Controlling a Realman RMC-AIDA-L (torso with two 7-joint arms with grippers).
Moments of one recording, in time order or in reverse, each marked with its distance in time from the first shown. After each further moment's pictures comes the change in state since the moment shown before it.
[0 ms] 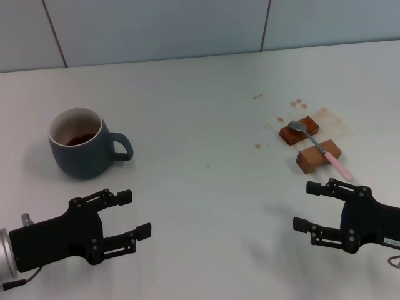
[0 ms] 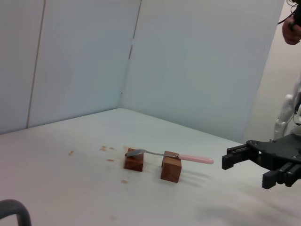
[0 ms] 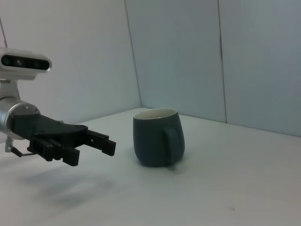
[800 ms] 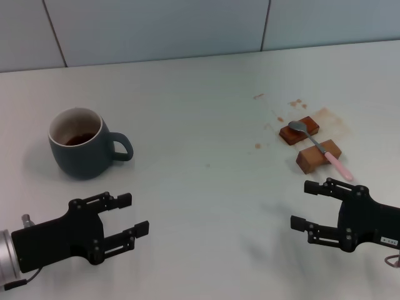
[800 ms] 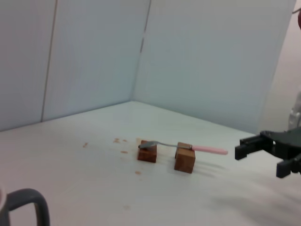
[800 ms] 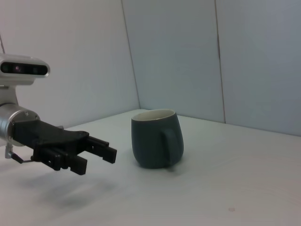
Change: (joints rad) left arm 0.009 -0.009 0.008 0.014 0.000 -0.048 0.018; right arm 0.004 0.007 0.005 0.002 -0.001 0.008 0.010
